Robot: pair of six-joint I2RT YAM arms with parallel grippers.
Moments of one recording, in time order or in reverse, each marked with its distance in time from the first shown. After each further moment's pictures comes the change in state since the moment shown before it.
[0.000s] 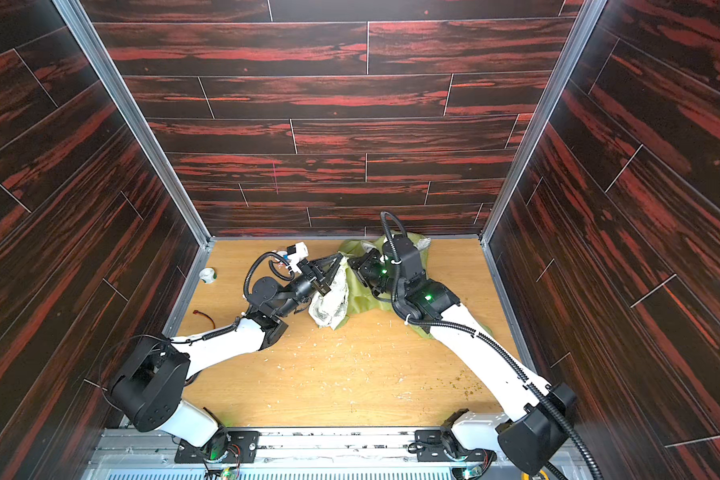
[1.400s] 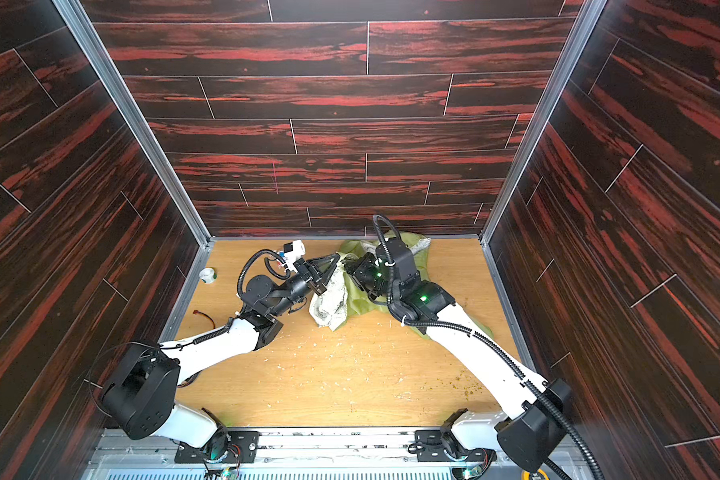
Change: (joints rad) left arm 0.018 -0.050 -0.004 -0.052 0.061 0.039; right arm 0.031 0.003 -0.011 -0.014 0.016 -0.006
